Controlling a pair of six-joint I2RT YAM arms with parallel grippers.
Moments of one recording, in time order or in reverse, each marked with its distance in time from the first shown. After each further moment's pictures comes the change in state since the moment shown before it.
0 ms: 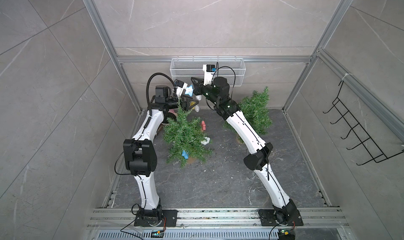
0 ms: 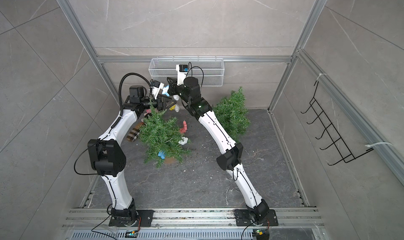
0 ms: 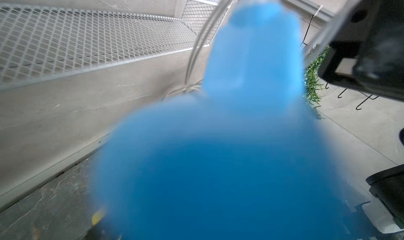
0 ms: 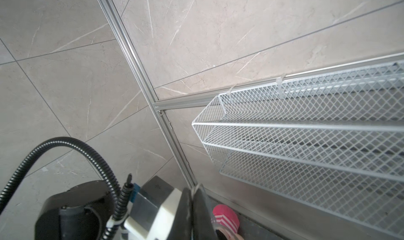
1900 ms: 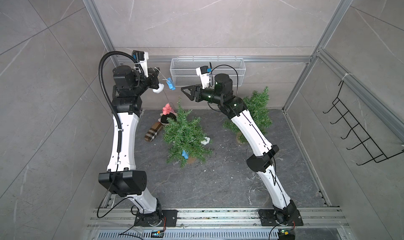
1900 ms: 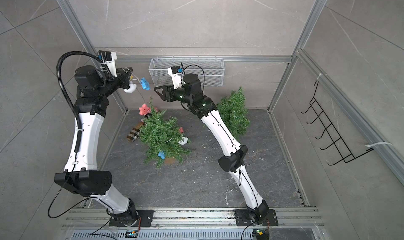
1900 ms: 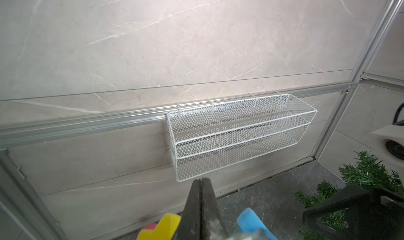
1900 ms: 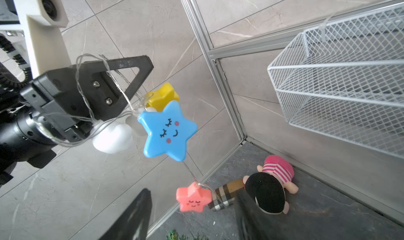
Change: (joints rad) left arm 0.175 -0.327 0.204 -0.132 -0.550 -0.029; right arm 0.021 -0.105 0.024 -0.311 -0.342 0.045
